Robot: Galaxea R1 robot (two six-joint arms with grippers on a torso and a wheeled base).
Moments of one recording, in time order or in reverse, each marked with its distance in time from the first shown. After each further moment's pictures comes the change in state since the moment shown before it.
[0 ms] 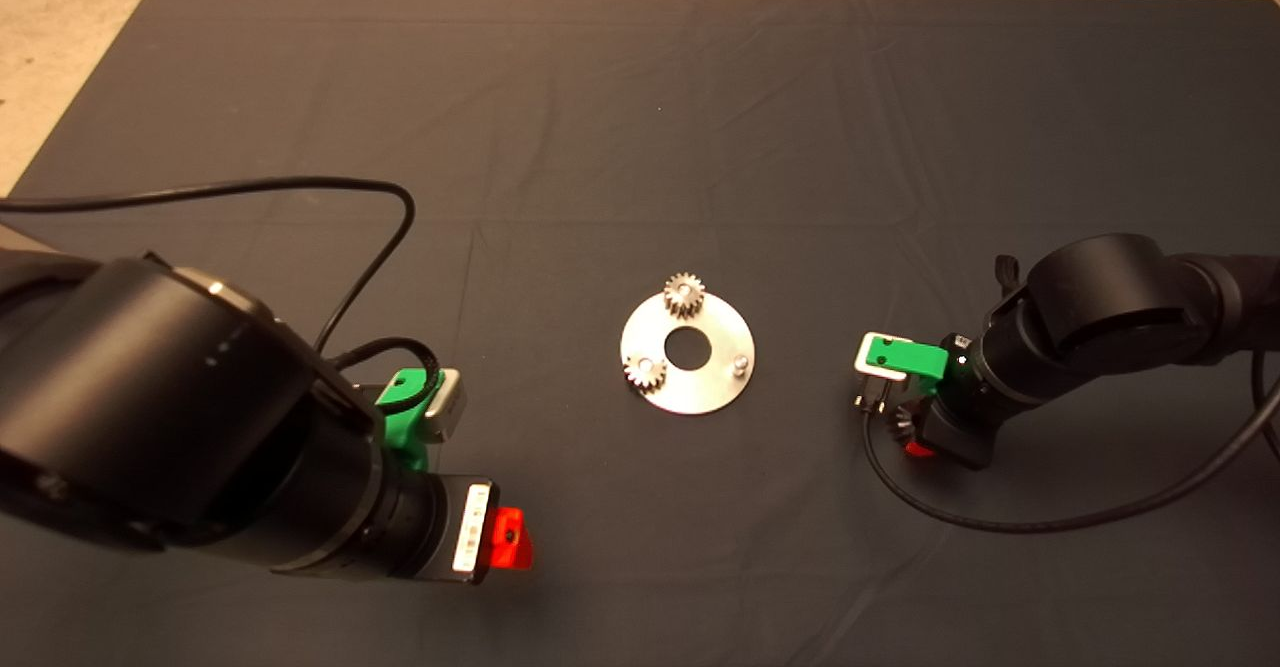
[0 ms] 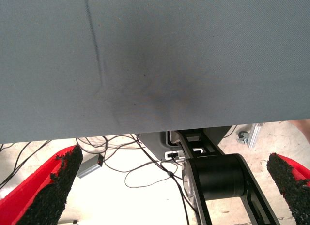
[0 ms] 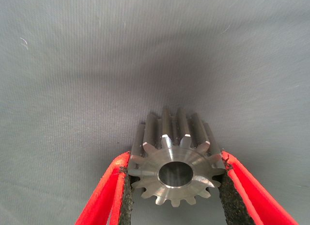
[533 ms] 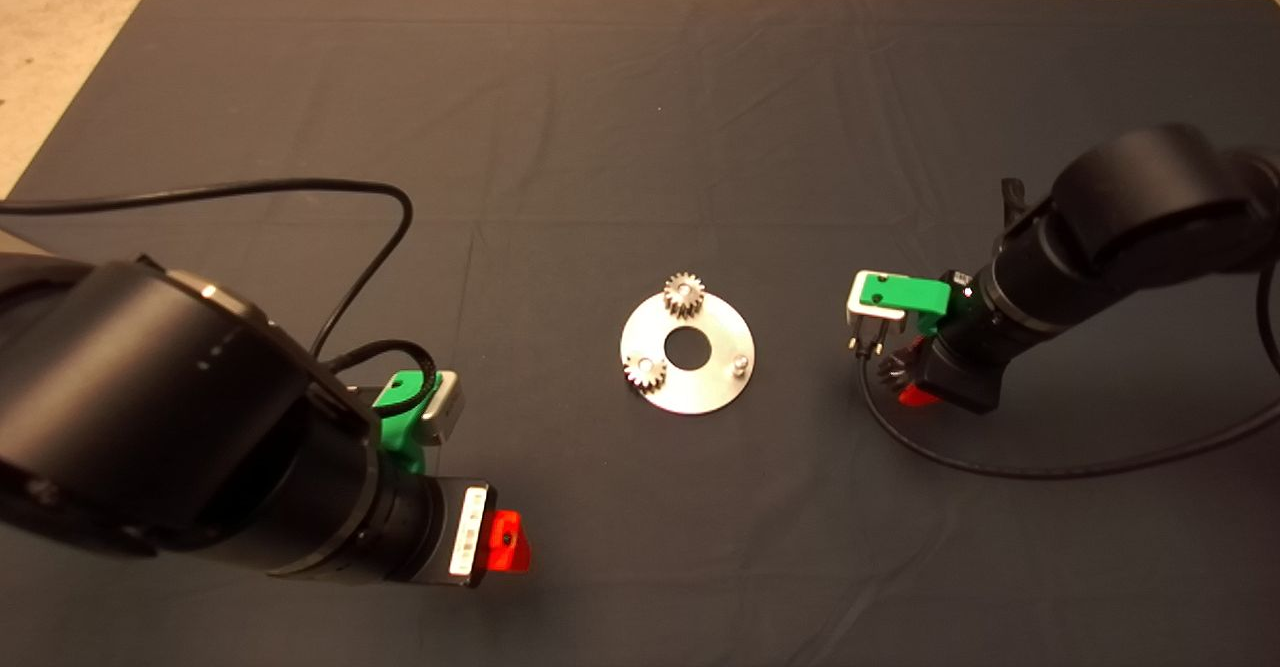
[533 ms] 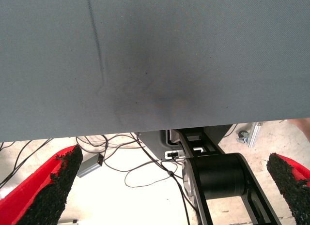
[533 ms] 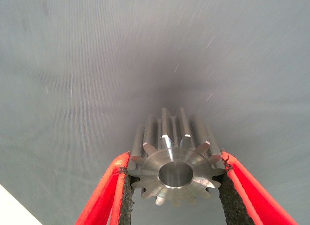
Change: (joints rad) left arm 0.000 -0.005 0.005 -0.002 0.000 0.000; right arm 0.231 0.103 -0.058 0.242 0.000 0.007
